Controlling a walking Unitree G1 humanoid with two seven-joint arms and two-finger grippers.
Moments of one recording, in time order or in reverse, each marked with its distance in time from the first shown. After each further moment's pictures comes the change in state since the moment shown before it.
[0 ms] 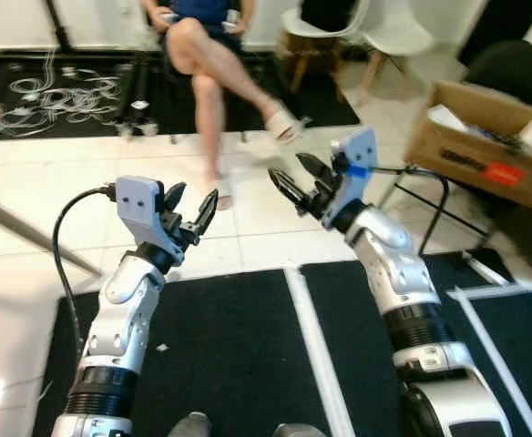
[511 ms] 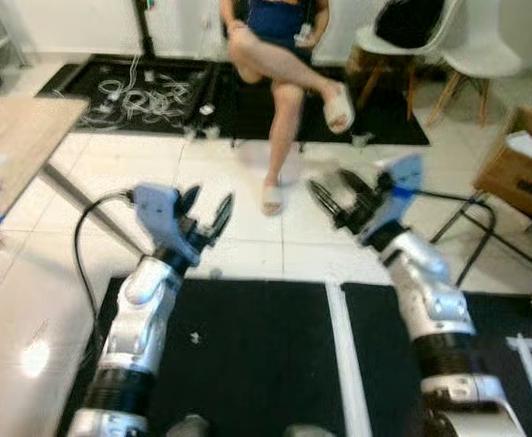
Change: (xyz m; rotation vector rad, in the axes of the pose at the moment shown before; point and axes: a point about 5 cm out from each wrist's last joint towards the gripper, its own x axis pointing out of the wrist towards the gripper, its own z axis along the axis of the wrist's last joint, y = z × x) left arm 0.004 -0.006 -0.003 0.011 -0.012 -0.017; right arm -0.020 -0.013 0.004 0.009 -0.061 -0.108
